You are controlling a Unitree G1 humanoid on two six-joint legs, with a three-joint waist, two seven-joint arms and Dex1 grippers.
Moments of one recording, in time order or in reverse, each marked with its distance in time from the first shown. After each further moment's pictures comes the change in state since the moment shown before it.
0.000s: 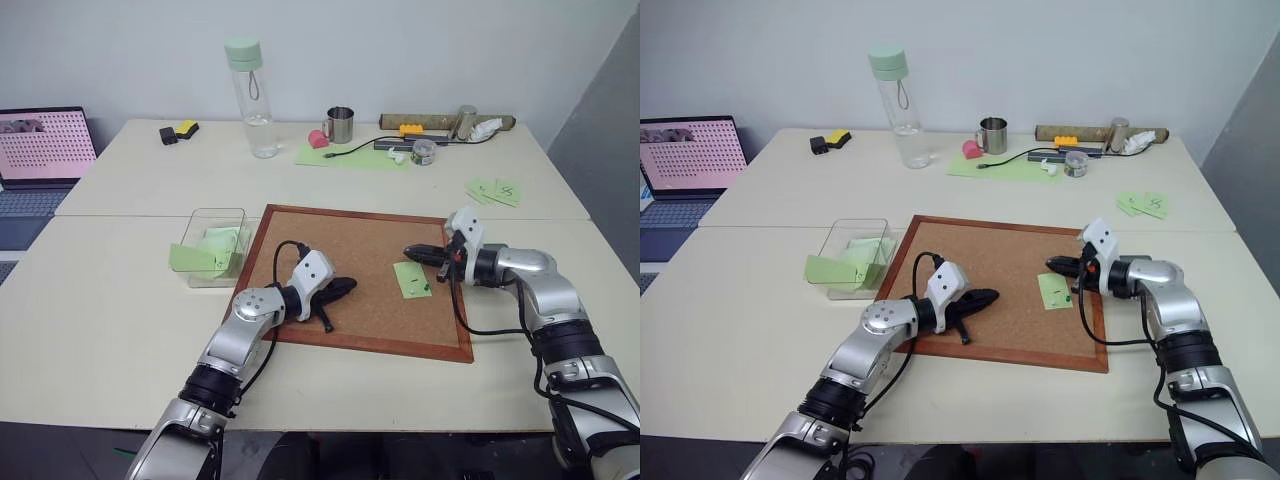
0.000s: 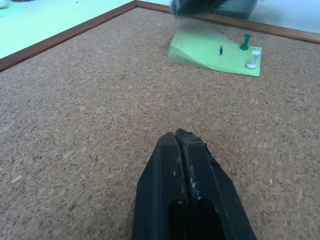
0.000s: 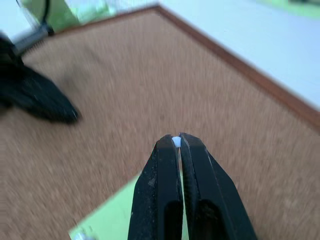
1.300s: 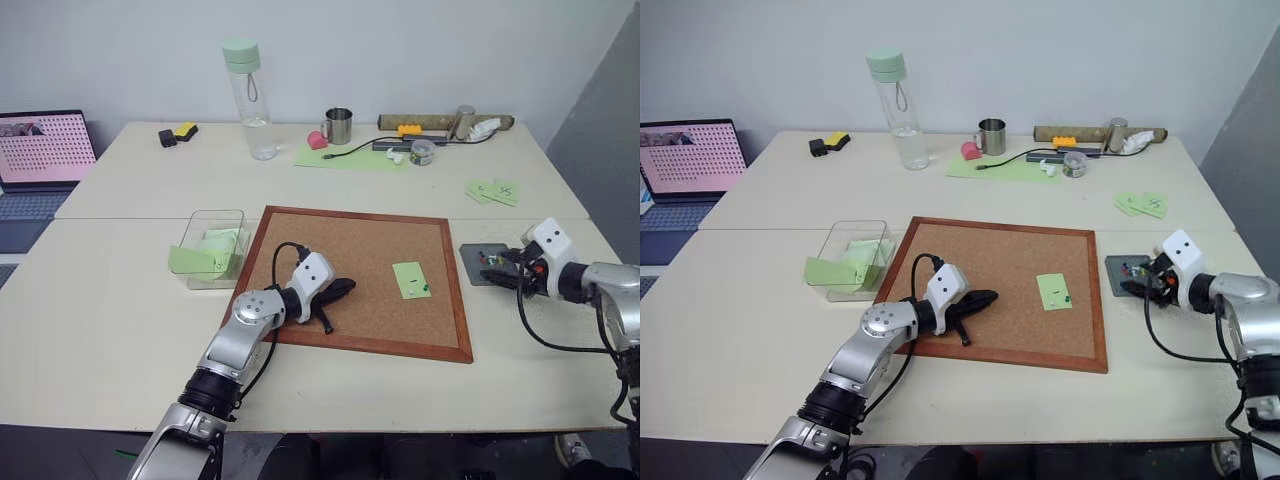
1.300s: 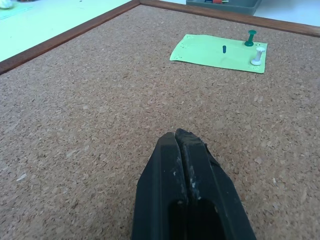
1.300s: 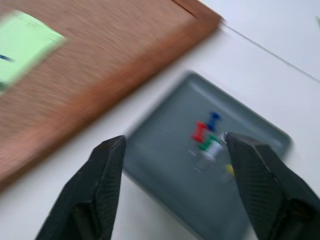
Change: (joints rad) left arm 0.020 0.003 -0.003 -0.026 0.026 0.000 0.003; right arm 0.216 -0.302 -0.113 -0.124 -0.044 0.079 -0.014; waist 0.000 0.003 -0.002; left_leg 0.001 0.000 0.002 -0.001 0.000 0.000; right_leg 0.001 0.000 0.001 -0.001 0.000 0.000
